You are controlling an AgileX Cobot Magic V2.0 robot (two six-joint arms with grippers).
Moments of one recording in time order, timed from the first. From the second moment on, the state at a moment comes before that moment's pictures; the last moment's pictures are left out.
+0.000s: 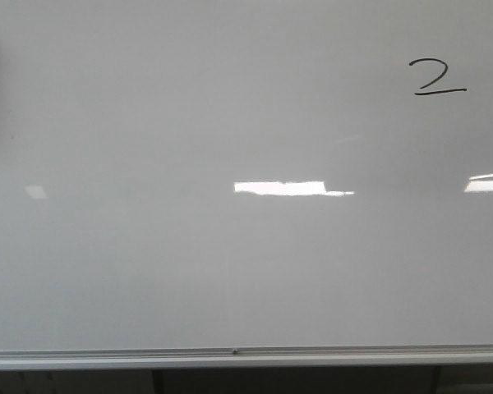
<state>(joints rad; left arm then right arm) 0.00 0.00 0.01 0.00 0.04 -0.06 0.38 0.44 -0.95 -0.04 1.23 0.05</state>
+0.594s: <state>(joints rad) 0.00 0.00 0.01 0.00 0.04 -0.06 0.36 0.41 -0.92 -0.09 1.17 0.05</state>
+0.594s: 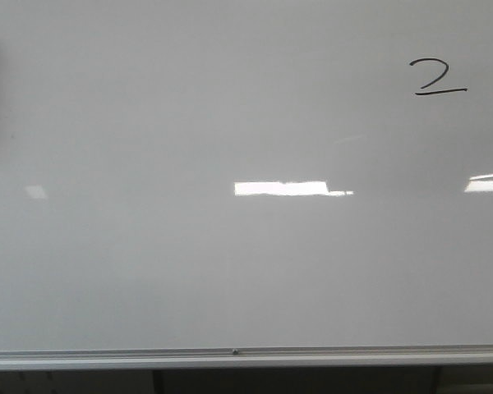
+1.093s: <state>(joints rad) 0.00 0.00 0.01 0.00 0.04 -0.06 0.10 0.06 -0.25 -0.11 0.35 0.05</state>
